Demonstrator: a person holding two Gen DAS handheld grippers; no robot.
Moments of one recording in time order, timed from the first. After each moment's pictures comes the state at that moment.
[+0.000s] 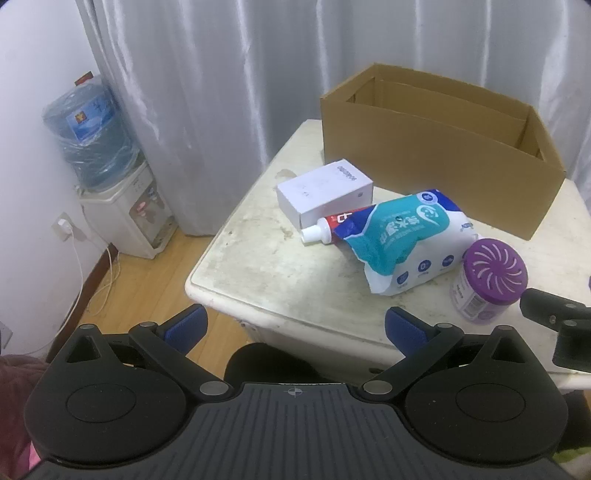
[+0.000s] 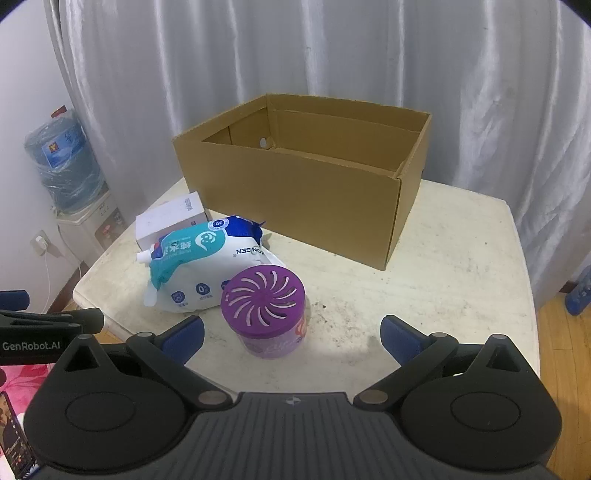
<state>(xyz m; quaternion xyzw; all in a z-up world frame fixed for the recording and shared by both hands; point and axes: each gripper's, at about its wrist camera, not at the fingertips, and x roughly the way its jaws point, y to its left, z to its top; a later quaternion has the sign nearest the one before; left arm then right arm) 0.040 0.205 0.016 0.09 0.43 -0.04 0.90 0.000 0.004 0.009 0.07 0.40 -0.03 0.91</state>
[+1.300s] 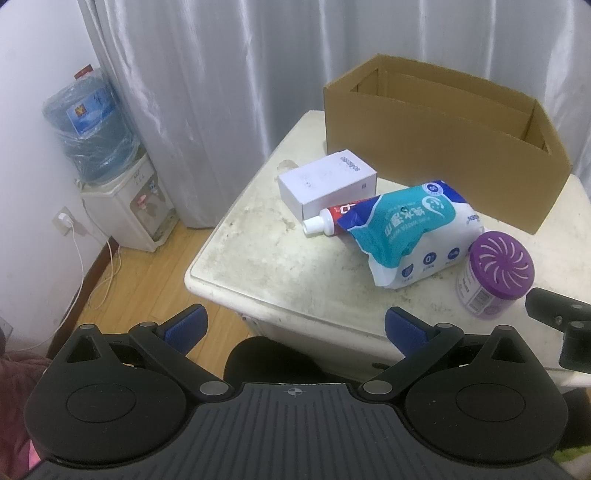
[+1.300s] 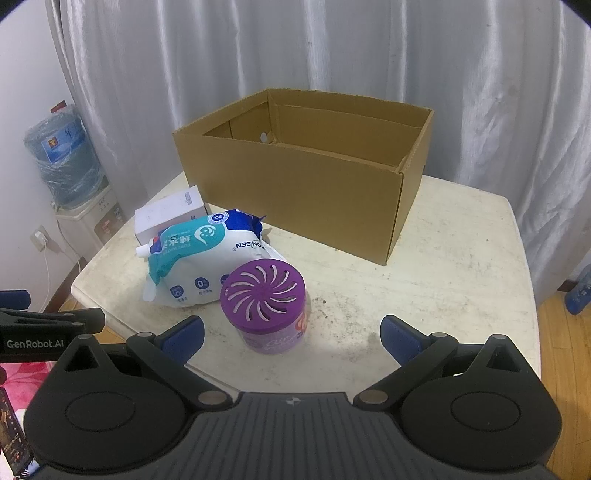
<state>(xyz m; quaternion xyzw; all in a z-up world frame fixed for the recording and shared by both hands) 0.042 0.207 0.010 0.09 0.44 -0.04 0.89 -0.002 0.007 0.006 0.07 0.40 -0.03 0.91</state>
